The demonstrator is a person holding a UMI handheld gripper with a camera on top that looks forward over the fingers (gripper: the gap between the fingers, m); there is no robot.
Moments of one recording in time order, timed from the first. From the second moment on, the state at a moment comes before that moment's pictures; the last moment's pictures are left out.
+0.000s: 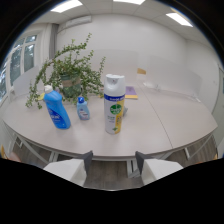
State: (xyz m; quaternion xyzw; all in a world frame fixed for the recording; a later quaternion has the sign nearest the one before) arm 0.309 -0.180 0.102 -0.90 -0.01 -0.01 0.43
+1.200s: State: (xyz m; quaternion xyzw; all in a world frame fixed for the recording) arm 0.076 -0.095 0.039 -0.90 -0.01 -0.01 0.43
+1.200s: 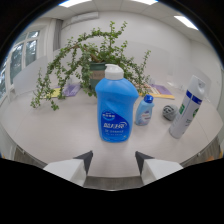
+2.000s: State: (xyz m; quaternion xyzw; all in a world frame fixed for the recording) arm 0.066 -0.060 -0.001 -0.91 -0.01 -0.01 0.42
